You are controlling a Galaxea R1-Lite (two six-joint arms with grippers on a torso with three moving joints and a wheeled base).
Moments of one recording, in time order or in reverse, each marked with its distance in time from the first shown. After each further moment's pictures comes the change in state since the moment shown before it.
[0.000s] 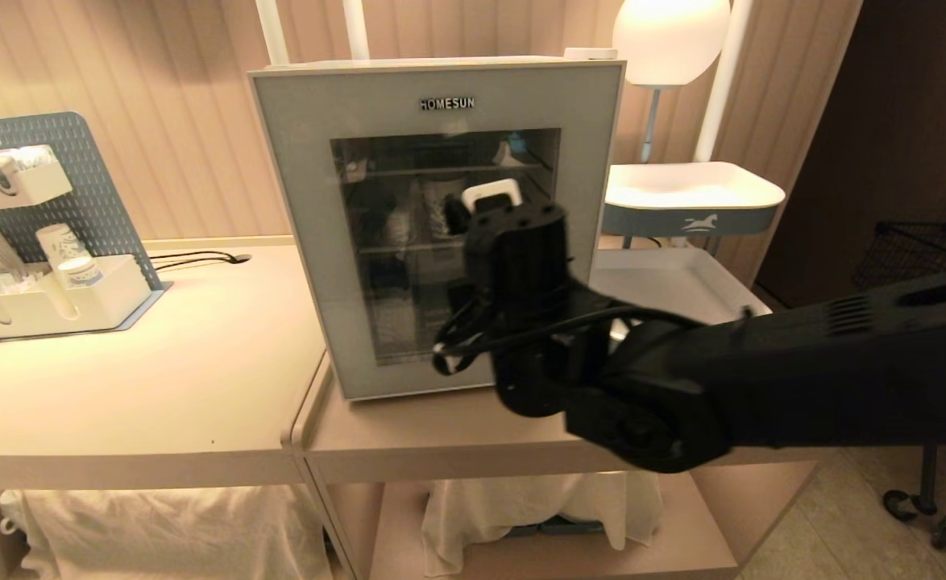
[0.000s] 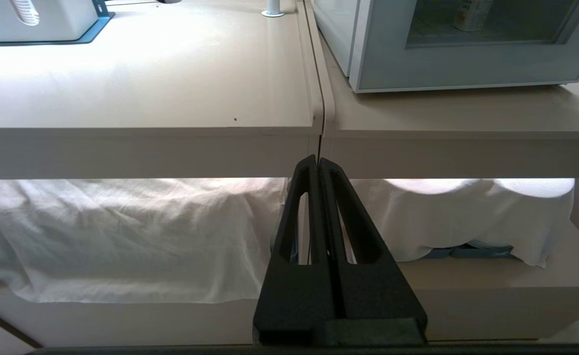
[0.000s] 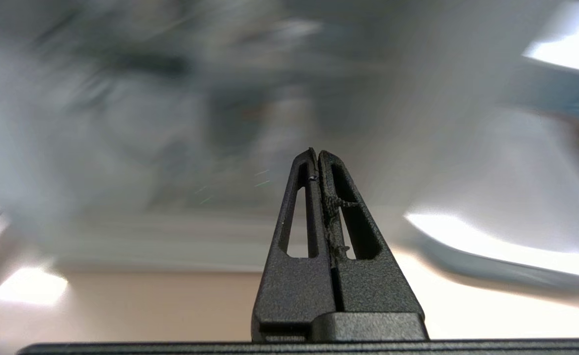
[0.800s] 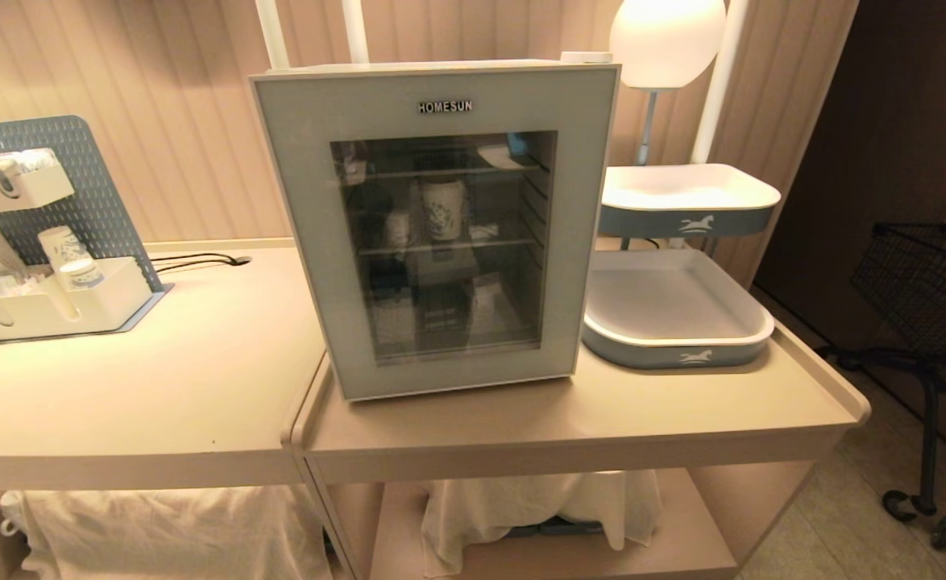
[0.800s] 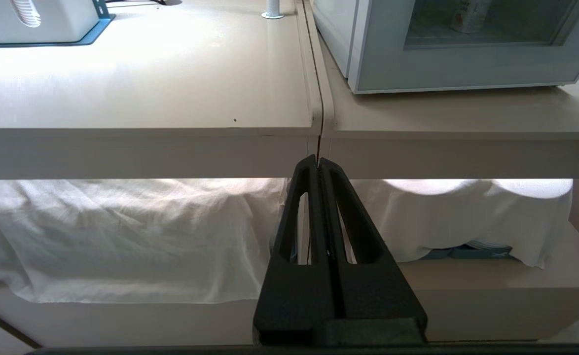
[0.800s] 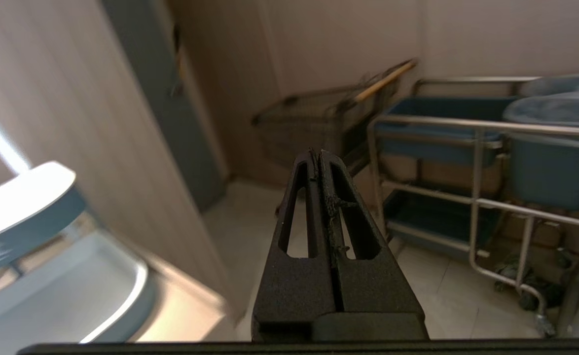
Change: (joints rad) left arm 0.000 0.000 0.000 0.000 0.000 -0.002; right arm -0.796 -1.570 0.892 0.148 -0.138 -0.032
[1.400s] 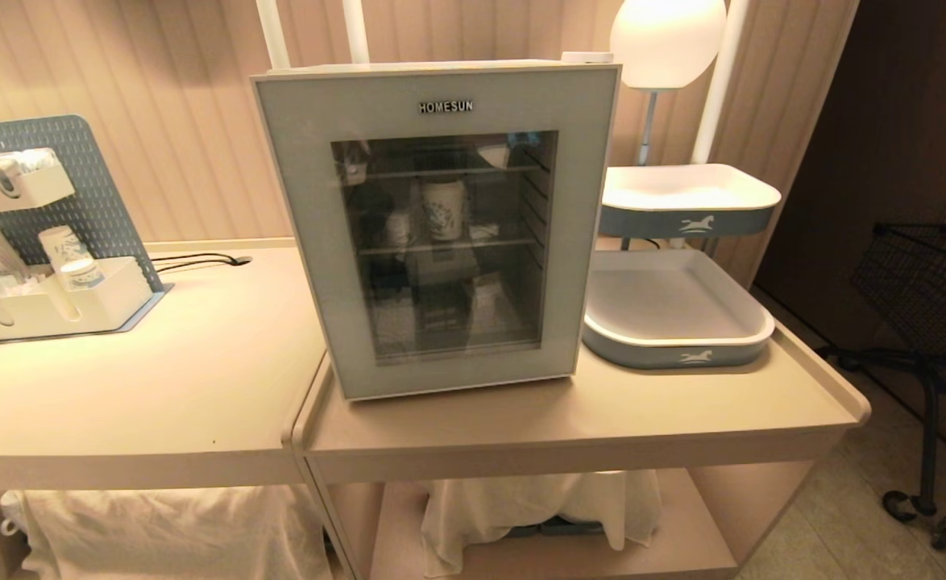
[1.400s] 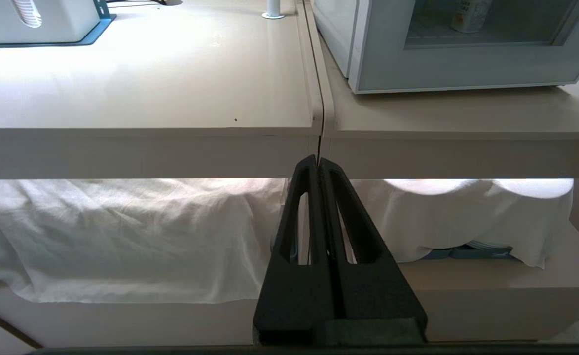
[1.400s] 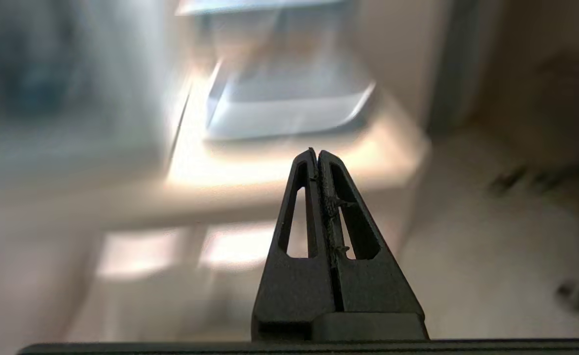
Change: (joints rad) left arm 0.000 0.000 0.000 0.001 0.000 0.000; right arm -0.090 -0.482 0.535 0.212 0.933 0.113
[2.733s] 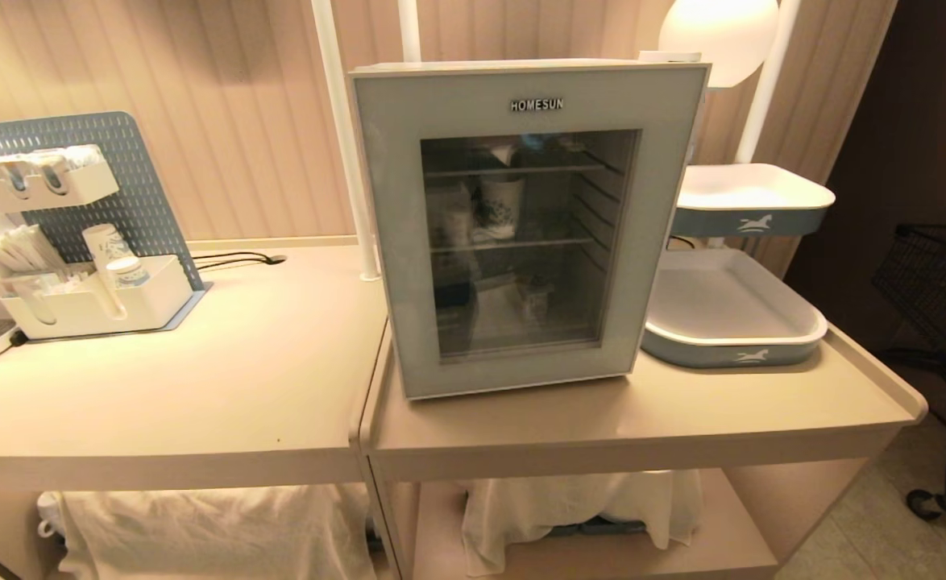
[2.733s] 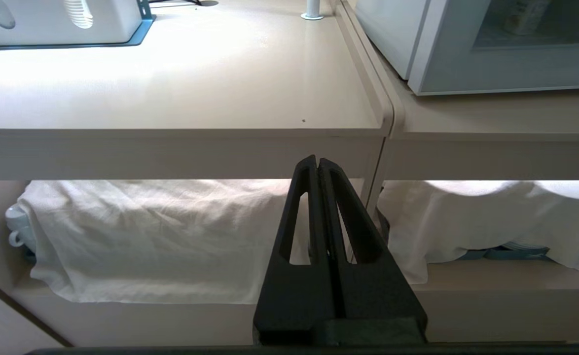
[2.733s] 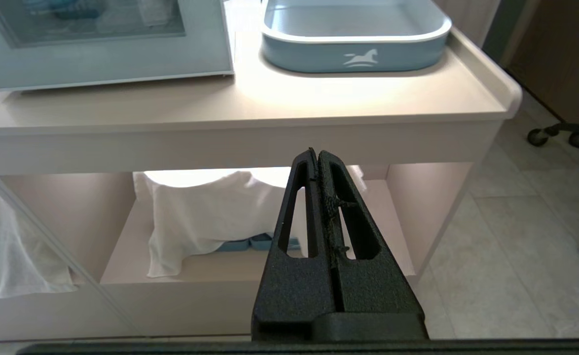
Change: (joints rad) left arm 0.000 0.000 0.000 0.000 0.000 0.002; right arm -0.002 -0.021 0.001 0.179 0.054 -0.025
